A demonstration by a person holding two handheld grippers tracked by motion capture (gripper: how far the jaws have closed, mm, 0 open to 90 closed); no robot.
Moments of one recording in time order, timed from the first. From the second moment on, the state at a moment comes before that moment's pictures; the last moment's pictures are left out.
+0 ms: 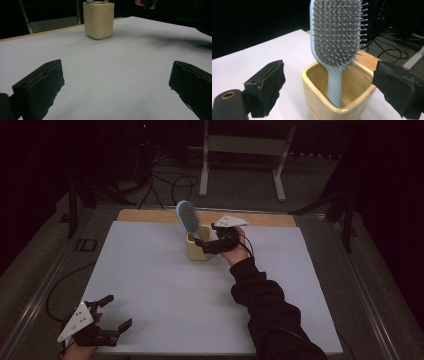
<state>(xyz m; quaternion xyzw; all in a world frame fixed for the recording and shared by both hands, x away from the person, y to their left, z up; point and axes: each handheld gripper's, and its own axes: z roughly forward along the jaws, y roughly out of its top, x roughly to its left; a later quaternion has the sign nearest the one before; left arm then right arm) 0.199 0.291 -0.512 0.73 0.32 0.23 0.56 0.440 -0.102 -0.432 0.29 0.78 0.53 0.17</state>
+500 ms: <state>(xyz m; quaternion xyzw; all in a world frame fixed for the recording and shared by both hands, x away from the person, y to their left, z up) 0.199 0.291 -0.512 0.73 0.31 0.23 0.56 0.424 -0.127 -0.440 0.27 0.78 0.53 0.18</state>
